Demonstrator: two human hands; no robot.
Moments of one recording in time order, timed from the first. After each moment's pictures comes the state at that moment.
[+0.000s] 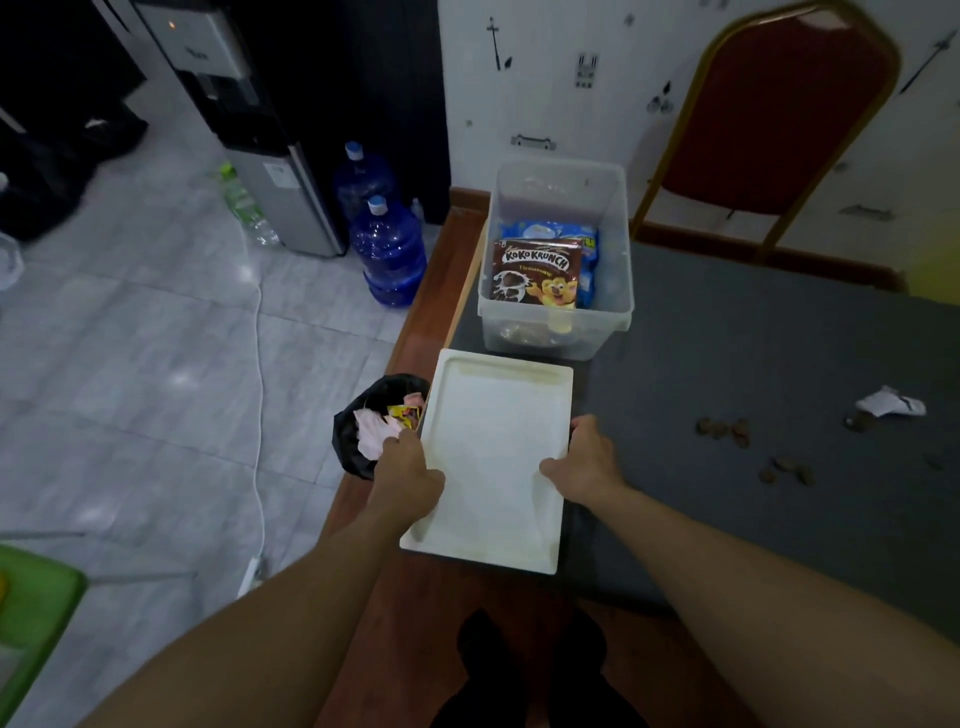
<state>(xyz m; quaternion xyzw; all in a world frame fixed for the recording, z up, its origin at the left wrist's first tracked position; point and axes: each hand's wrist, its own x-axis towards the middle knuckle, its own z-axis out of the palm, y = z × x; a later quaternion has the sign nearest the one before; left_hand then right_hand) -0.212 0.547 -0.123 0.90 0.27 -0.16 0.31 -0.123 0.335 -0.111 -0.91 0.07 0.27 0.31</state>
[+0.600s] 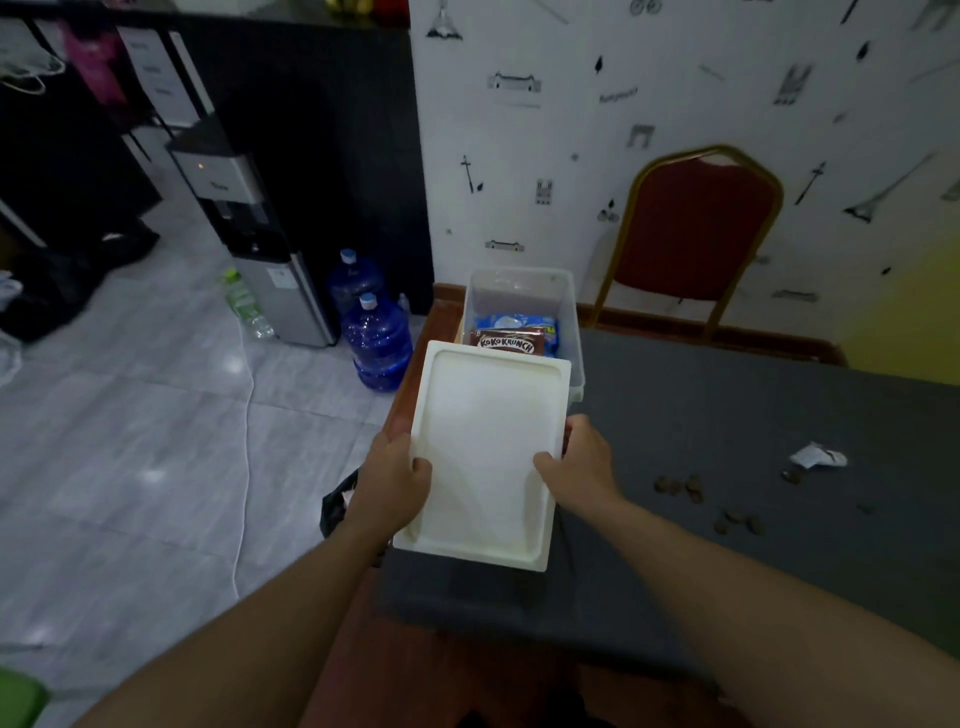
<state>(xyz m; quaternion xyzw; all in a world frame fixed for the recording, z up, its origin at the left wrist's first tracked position) -0.177 0.547 -0.034 0.93 0.21 0.04 0.30 -0.098 0.324 -0.026 -0.90 0.00 0.12 0.42</state>
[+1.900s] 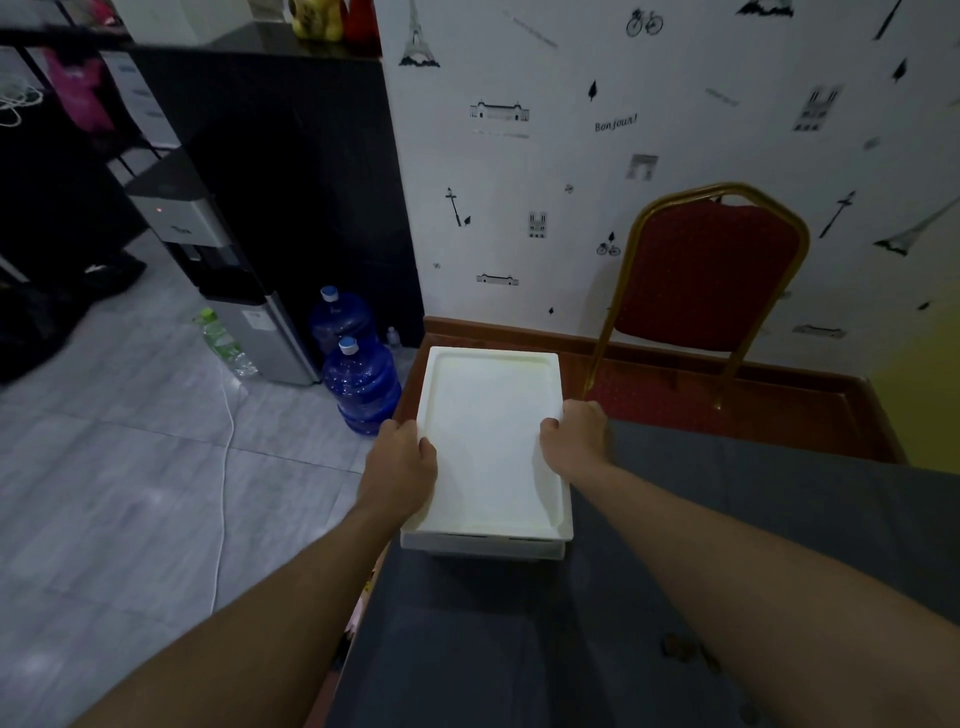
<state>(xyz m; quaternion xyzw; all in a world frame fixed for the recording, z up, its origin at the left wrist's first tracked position) 0.046 0.539 -0.014 0.93 0.25 0.03 0.27 0.139 0.348 -0.016 -0.95 0.03 0.07 0.30</state>
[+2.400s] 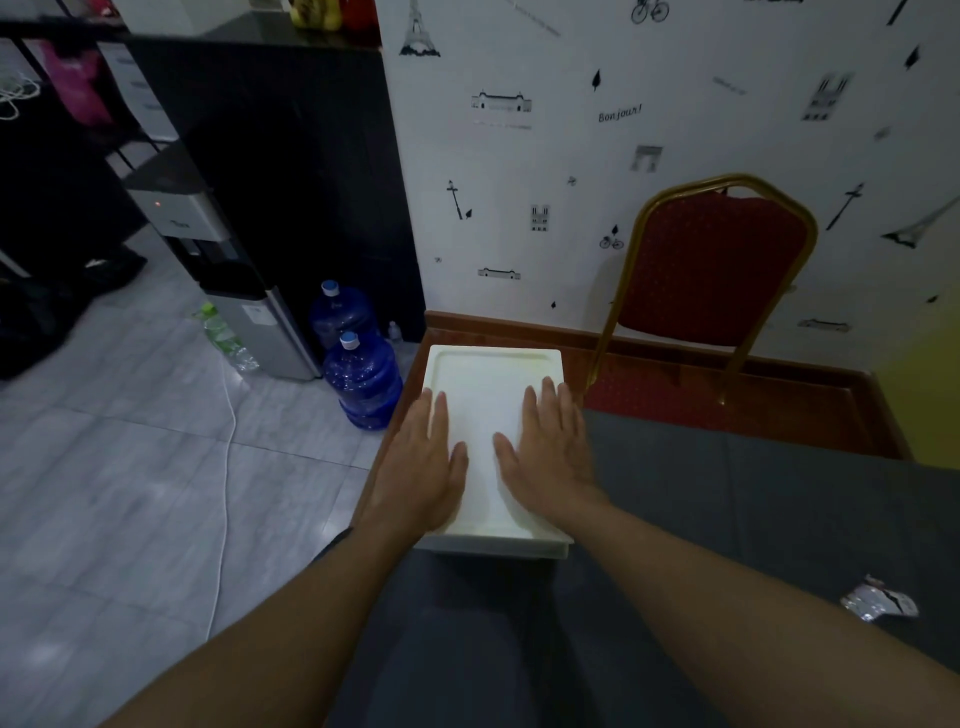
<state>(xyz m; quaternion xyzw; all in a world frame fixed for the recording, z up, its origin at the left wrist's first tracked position) 0.045 0.527 -0.036 0.98 0.13 0.01 0.14 0.104 0.367 -0.024 -0.98 -0.15 0.07 0.13</state>
